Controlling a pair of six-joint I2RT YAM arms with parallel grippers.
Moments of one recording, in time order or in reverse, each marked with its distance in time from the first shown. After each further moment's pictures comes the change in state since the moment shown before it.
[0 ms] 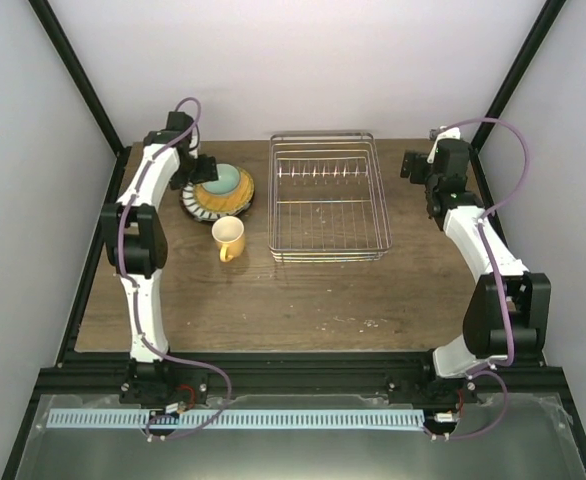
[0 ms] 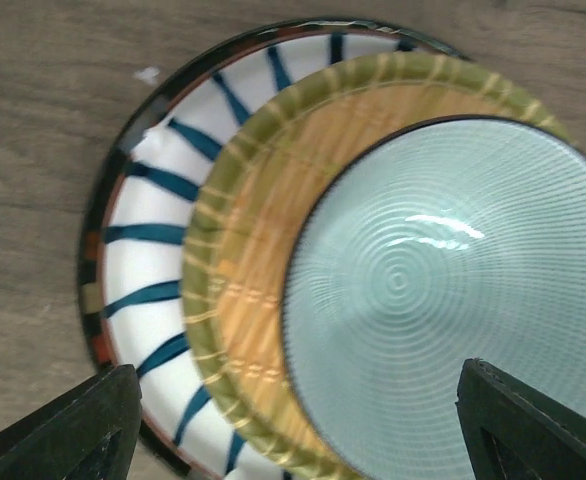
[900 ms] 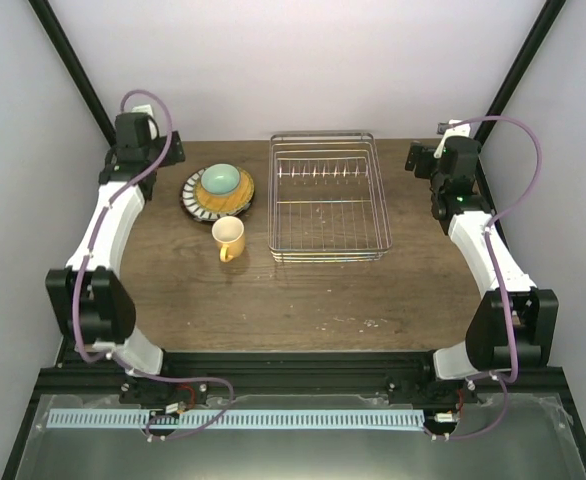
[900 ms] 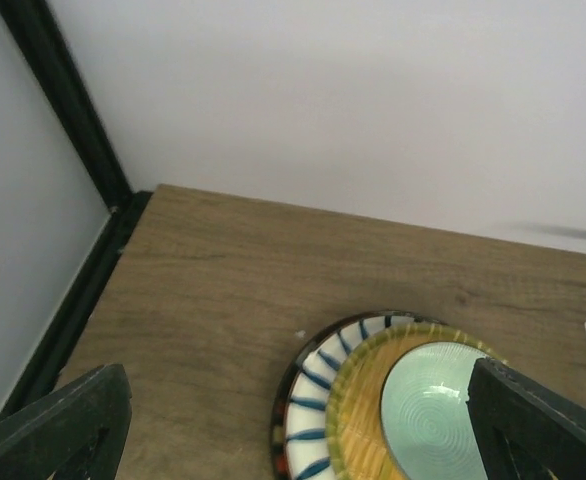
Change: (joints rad) left arm 0.042 -0.681 -0.654 0.665 -0.194 0.109; right arm -0.002 -0.065 -0.002 0.029 0.002 0.012
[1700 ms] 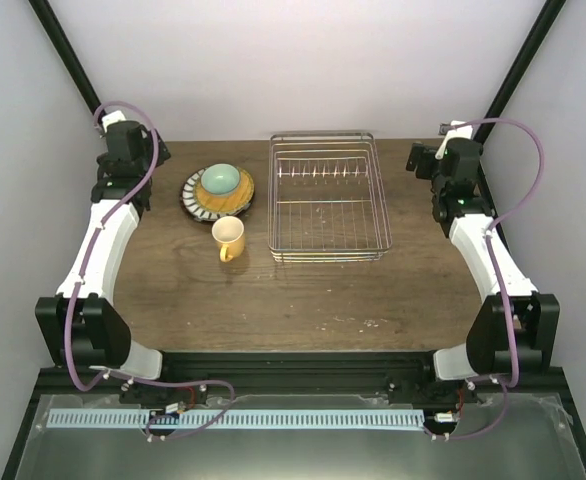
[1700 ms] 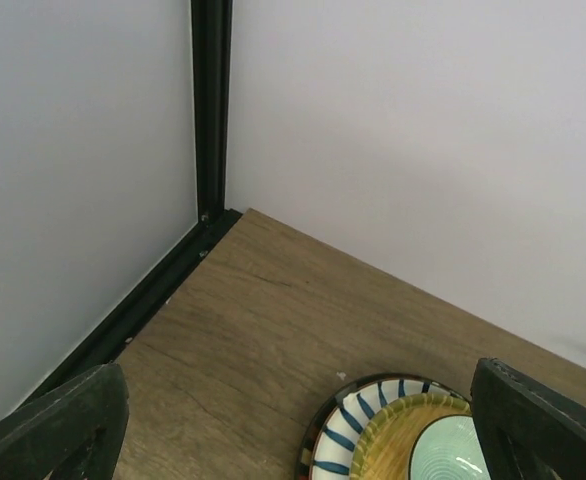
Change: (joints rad) left arm -0.005 -0.095 -0.046 0.028 -0.216 -0.218; right arm -0.003 -0.034 -0.029 0.017 0.004 0.004
